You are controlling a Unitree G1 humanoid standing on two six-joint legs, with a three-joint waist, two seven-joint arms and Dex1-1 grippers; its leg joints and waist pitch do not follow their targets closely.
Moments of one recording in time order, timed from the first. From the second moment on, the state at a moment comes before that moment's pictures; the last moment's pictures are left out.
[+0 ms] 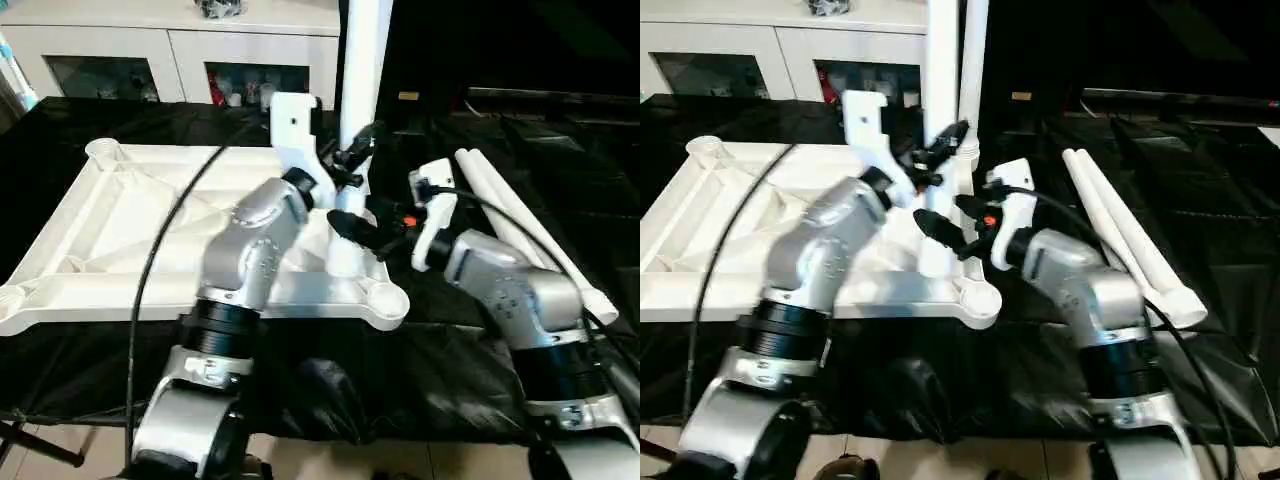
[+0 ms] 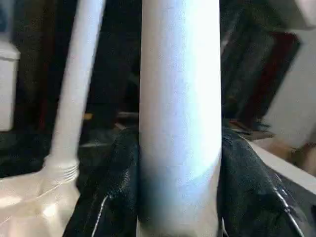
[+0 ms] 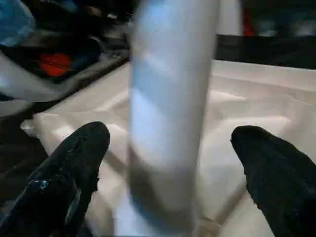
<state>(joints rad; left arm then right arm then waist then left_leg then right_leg) -0.75 -0.03 0.02 0.26 -0.38 0.37 -0.41 -0.55 -0.26 0.04 0.13 0.53 0.65 0.69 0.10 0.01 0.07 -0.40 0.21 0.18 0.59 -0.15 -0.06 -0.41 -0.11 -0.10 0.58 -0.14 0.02</state>
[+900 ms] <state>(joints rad) -0.75 0.13 -0.02 0.20 -0.81 0.74 -1.17 -0.52 -0.50 0.18 0.08 0.65 0.69 1.33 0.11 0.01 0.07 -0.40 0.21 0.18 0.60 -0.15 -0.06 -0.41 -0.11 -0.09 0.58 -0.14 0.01</state>
